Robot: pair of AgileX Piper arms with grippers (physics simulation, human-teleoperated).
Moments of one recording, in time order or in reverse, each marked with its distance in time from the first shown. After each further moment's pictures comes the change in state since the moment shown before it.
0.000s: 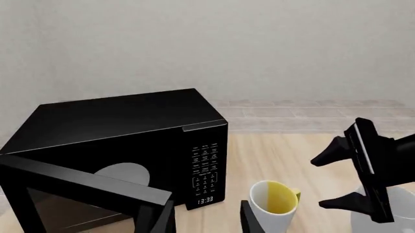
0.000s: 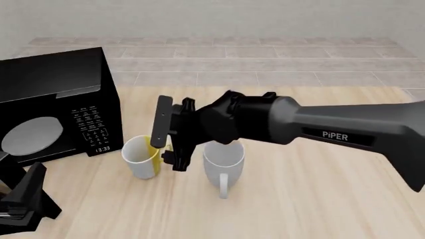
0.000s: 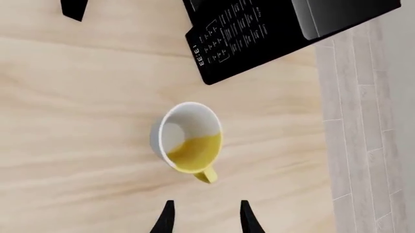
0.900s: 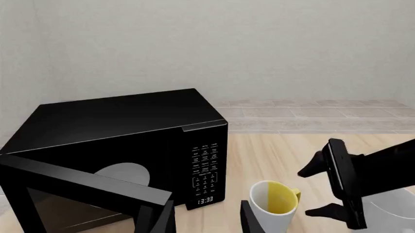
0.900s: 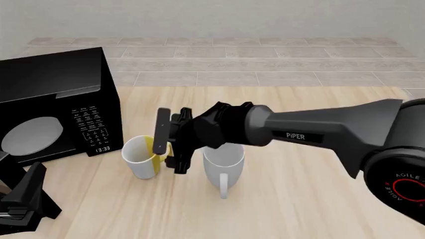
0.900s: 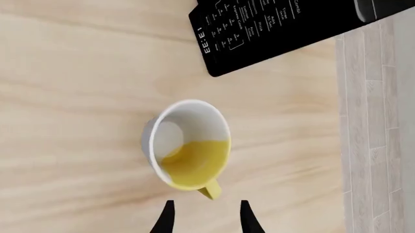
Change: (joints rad) left arm 0.000 0.000 0.000 0.000 0.000; right arm -0.031 0.150 -0.062 -0.039 -0.057
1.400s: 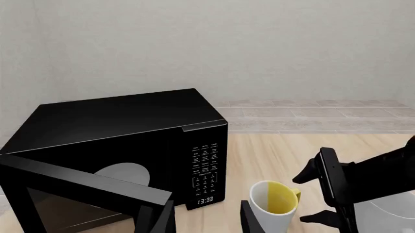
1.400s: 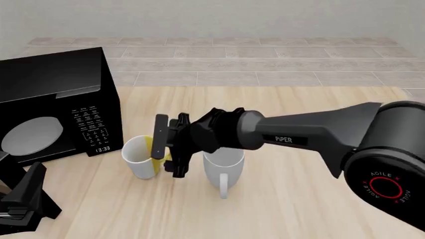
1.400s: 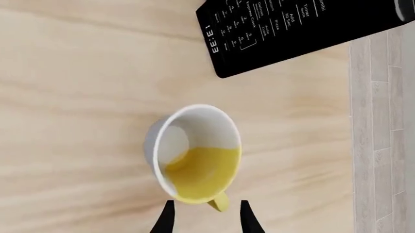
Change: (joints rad) left arm 0.000 0.000 0.000 0.000 0.000; right arm 0.004 0.055 -0.020 -0.020 -0.006
